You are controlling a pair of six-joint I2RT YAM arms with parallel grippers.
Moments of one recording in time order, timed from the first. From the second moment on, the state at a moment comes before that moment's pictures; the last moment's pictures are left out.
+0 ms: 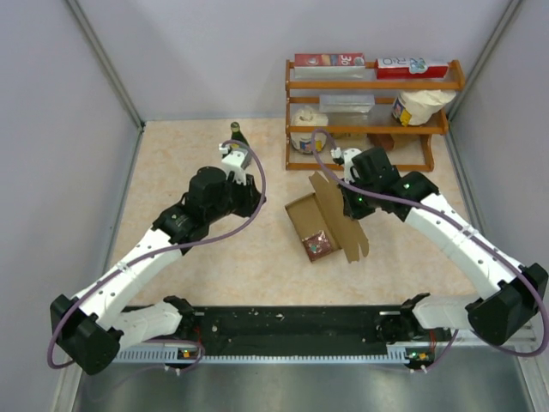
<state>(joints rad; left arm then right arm) -0.61 1.07 0.96 -0.31 0.07 -0.29 0.59 1.25 1.25 -0.91 -0.02 0.15</state>
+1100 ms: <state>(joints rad) -0.52 1.08 0.77 -0.03 0.48 -0.18 0.67 1.36 1.30 -0.97 -0.03 -0.52</state>
